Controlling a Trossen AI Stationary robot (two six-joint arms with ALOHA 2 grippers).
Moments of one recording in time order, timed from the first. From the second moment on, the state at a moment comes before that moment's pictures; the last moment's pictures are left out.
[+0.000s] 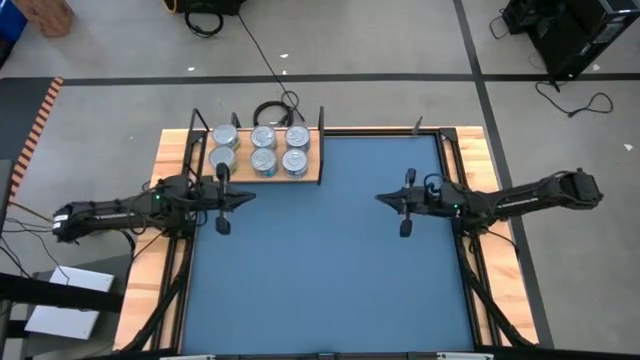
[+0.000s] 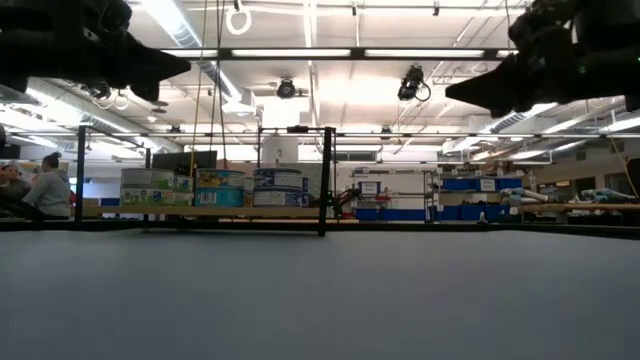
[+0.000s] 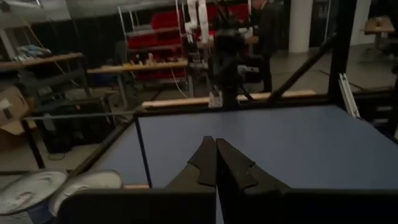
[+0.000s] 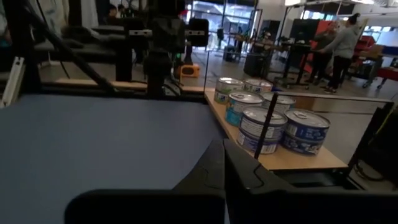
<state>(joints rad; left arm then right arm) 0.16 0.33 0.18 0.16 0.07 0.10 -0.02 0.81 0.14 0.64 0.18 -0.10</state>
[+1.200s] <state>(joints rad) 0.40 0.00 0.12 0.00 0.23 0.09 -0.22 0.13 0.01 0.19 -0.08 -0.05</state>
